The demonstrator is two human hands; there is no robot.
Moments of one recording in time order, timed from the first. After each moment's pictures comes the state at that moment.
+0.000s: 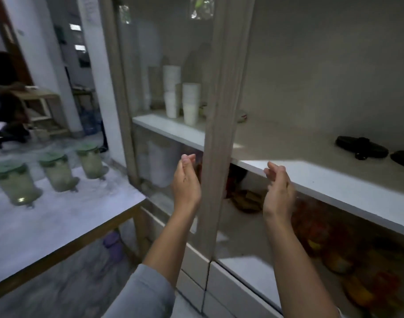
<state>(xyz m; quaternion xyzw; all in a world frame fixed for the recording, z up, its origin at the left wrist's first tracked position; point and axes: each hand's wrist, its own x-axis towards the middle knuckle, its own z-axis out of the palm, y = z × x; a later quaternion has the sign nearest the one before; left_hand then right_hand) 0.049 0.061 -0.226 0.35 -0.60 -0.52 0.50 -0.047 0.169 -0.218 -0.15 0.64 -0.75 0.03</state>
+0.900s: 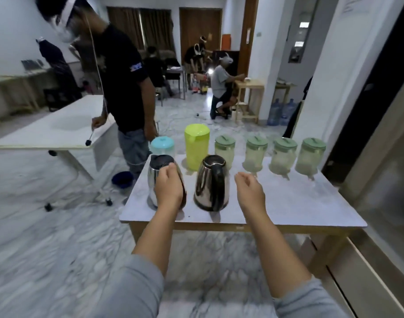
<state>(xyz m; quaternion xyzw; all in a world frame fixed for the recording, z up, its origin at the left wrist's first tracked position) 0.624 -0.060 -0.269 0.71 -0.30 -0.27 0.58 0.468 -0.083 -0.281 -0.51 0.60 -0.46 0.41</state>
